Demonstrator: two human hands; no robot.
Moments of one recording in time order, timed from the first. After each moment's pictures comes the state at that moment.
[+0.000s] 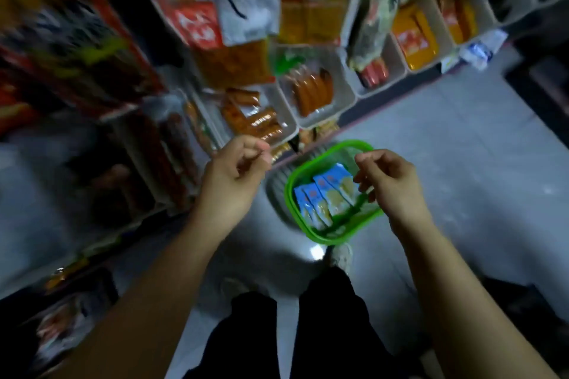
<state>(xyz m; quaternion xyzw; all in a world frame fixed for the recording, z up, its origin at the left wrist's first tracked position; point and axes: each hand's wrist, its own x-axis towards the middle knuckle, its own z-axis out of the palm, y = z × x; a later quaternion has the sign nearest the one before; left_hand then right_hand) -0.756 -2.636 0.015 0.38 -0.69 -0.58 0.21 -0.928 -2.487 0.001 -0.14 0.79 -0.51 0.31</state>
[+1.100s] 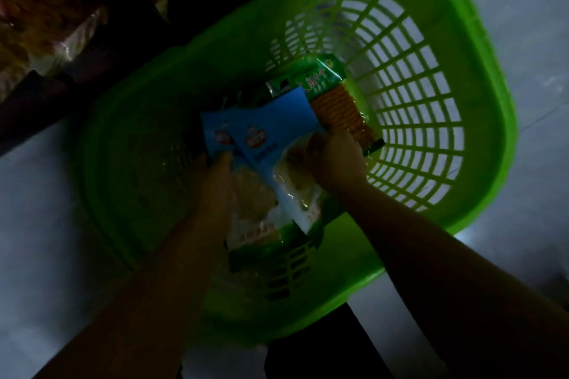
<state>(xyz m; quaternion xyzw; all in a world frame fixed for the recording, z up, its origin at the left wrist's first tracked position) -0.975 -2.544 -0.621 0.75 -0.28 -0.59 -0.04 -1.119 -2.445 -0.645 -0.31 0.87 -0.07 0.37</state>
